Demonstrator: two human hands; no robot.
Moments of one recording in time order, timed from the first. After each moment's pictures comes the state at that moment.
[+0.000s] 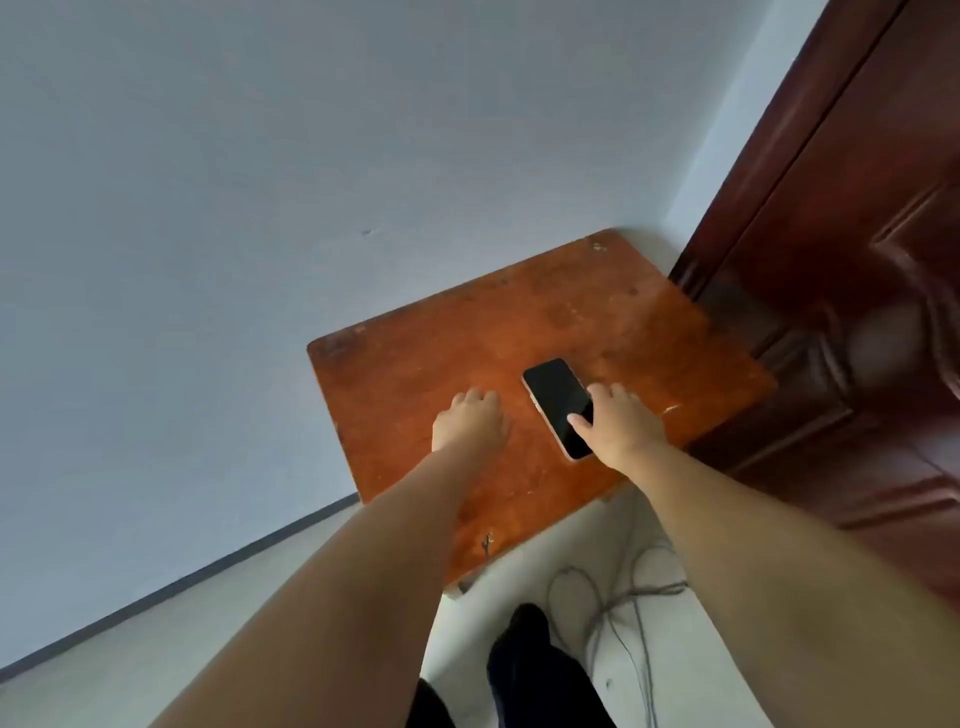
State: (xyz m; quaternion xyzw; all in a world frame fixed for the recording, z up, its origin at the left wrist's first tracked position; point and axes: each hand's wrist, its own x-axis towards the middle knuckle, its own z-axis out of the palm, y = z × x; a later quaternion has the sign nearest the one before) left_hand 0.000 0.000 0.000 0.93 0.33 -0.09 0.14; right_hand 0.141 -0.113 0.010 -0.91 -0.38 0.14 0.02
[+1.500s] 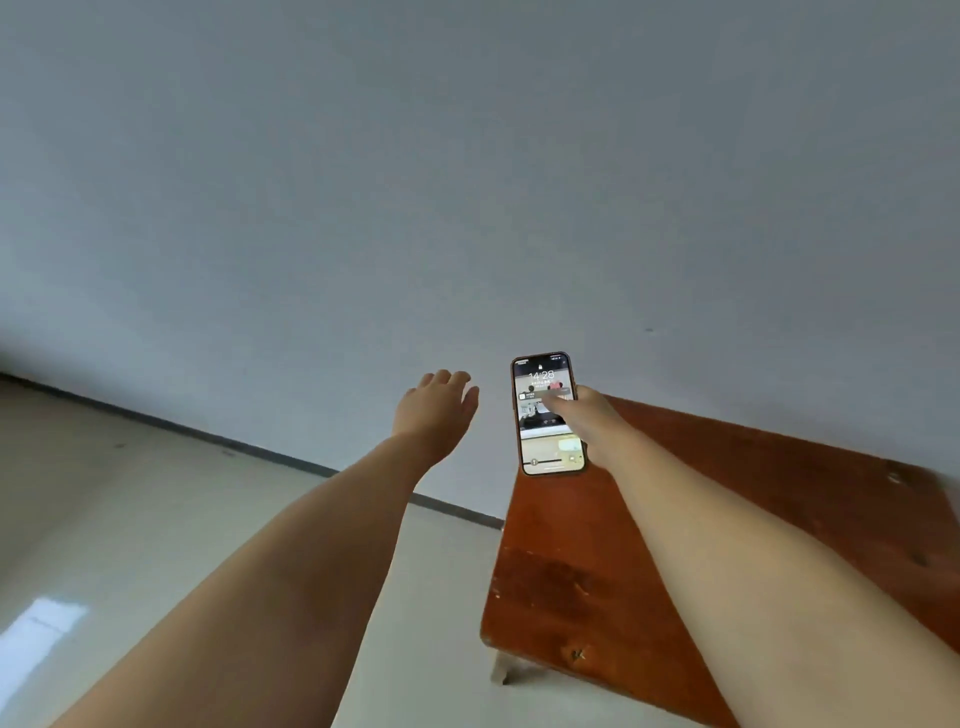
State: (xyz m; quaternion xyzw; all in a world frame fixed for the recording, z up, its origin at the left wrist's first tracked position) left_hand -0.201 0.068 0.075 0.71 0.68 0.14 0.10; right_hand -0.008 0.085 0.082 -0.64 -0.44 0.56 0.30
